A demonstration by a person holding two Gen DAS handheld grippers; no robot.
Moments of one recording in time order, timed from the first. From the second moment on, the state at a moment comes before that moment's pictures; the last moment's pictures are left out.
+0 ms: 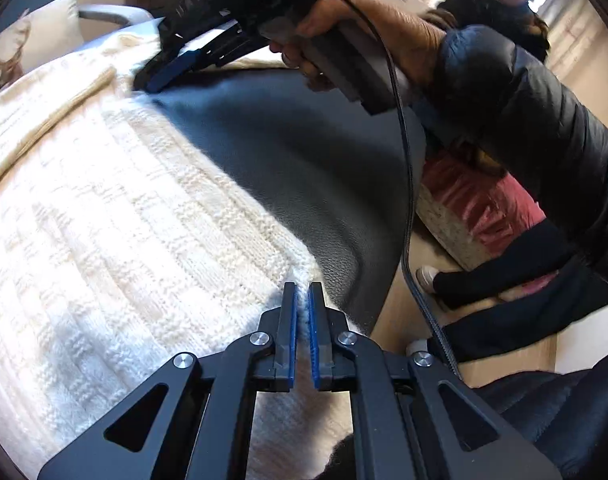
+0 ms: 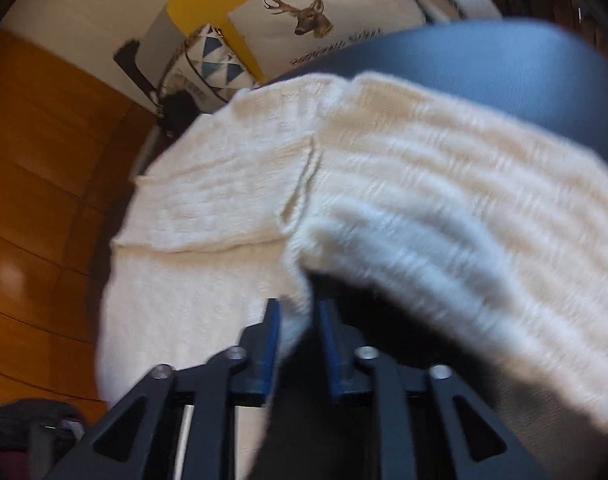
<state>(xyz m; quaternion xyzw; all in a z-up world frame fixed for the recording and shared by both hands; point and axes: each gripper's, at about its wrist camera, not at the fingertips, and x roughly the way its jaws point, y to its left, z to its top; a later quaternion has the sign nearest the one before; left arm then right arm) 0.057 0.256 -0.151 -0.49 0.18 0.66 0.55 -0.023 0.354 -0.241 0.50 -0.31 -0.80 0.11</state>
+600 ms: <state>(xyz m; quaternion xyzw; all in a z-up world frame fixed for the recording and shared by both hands) 0.002 0.160 -0.108 -0.48 0.02 0.70 0.52 -0.014 0.317 -0.206 0.49 -0.22 -0.84 -0.02</state>
